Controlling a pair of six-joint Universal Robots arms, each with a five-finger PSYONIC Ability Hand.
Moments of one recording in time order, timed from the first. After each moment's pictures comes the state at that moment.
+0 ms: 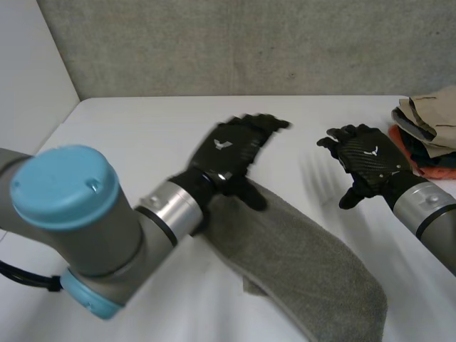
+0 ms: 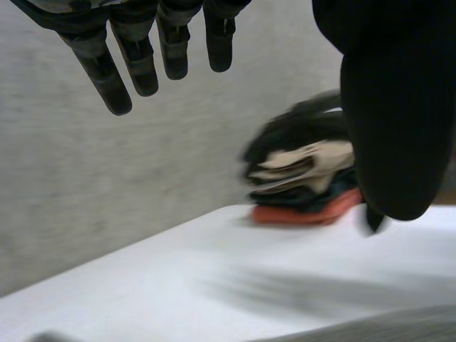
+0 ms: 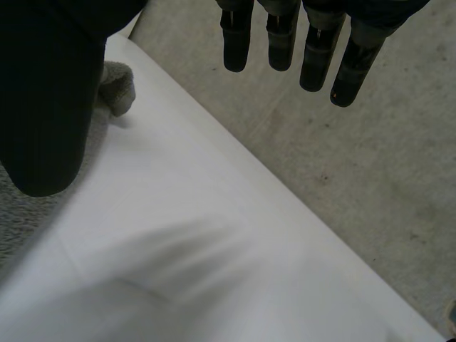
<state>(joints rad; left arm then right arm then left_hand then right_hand) 4.04 -1.93 -1.55 3.51 -1.31 3.02 1.70 -1.34 1.82 -0.33 1.07 2.71 0.19 0.20 0.21 0.20 0.04 0.20 0.22 0.21 0.23 0.06</state>
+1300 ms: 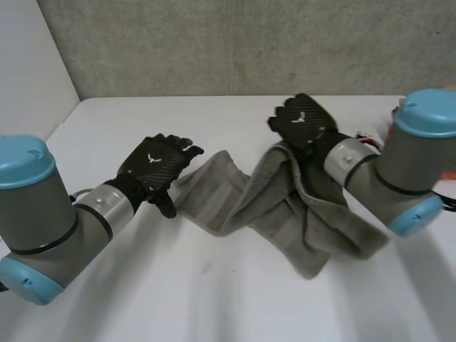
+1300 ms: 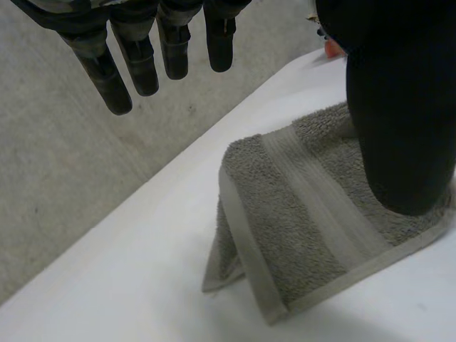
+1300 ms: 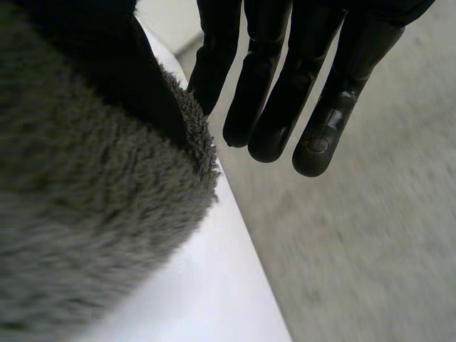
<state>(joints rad) 4.33 -1.89 -1.69 3.38 -1.25 3.50 1.96 -0.96 1.23 -0.24 1.11 2.42 0.19 0.21 0.21 0.21 0.04 0.97 1.17 1.18 1.19 0.97</state>
